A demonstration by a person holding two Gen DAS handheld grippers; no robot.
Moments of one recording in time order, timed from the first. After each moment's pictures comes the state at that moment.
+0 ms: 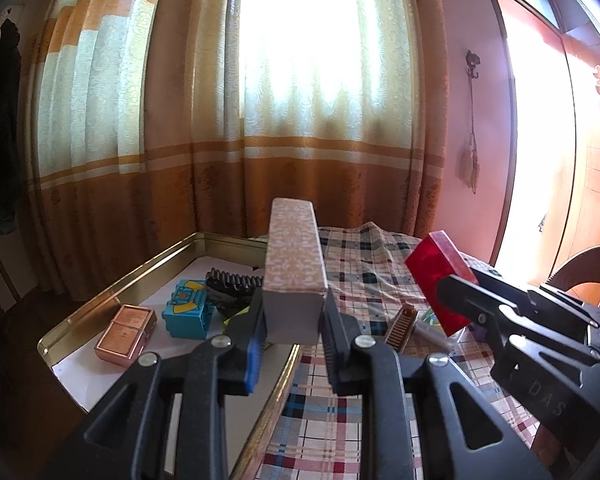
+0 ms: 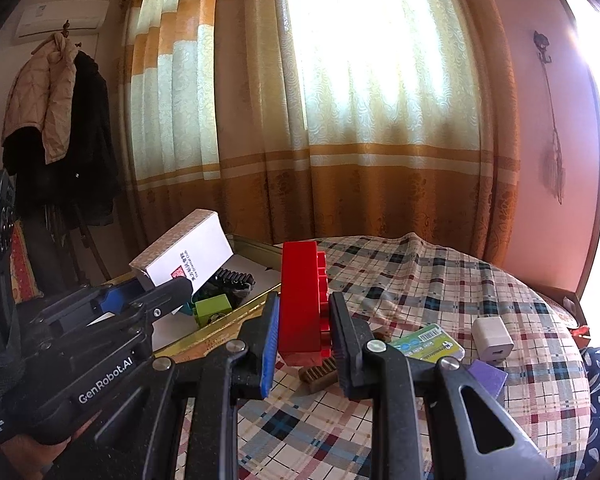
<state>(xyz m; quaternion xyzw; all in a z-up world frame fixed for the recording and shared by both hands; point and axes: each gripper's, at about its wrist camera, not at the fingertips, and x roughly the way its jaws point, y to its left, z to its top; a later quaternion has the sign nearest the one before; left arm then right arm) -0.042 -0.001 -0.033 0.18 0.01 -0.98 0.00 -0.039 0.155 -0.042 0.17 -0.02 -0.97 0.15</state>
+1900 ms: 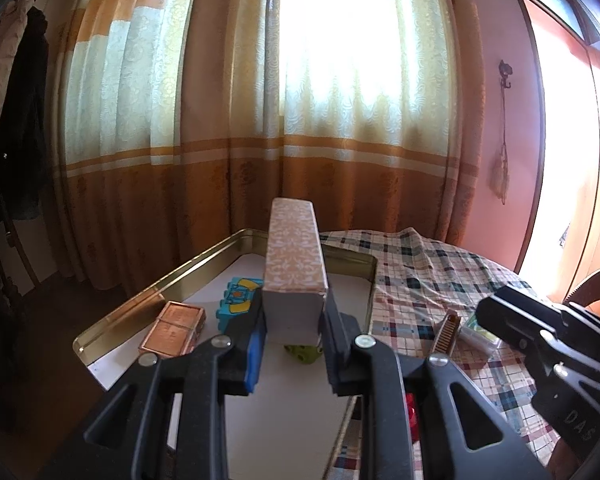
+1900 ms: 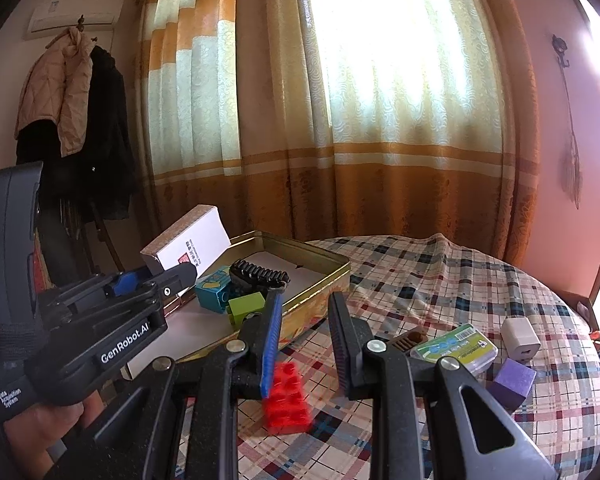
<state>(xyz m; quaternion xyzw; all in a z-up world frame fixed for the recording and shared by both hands) -0.042 -0.045 -0.034 0.19 0.03 -0.98 0.05 -0.036 0.130 -0.043 0.17 0.00 -0.97 0.18</state>
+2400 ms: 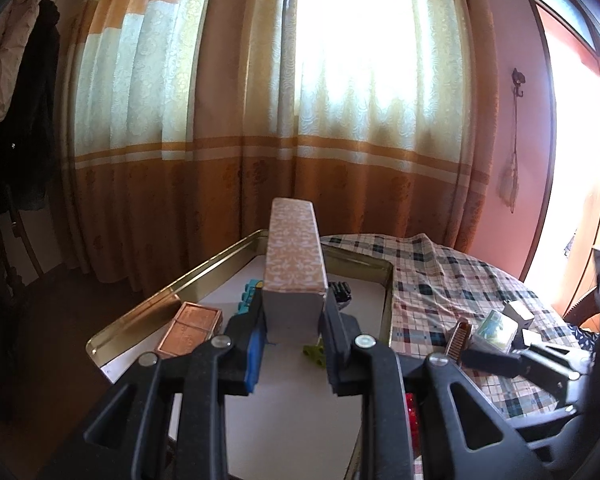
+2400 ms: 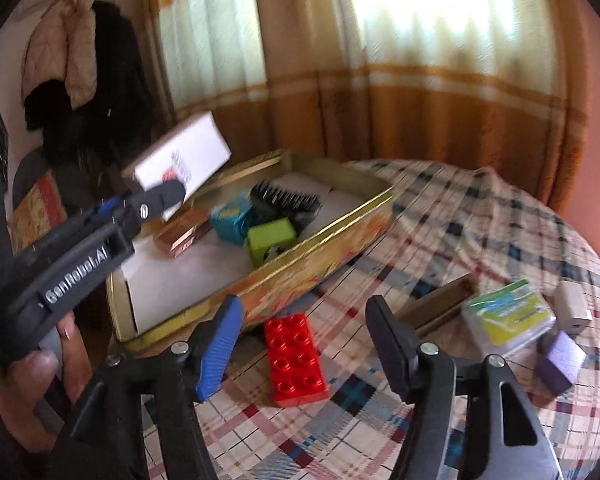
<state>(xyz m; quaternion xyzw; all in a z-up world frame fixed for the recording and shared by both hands) -0.042 -0.059 -0.031 0.19 0.05 -0.98 0.07 -0.084 0.103 -0.077 0.33 0.03 -0.91 0.25</state>
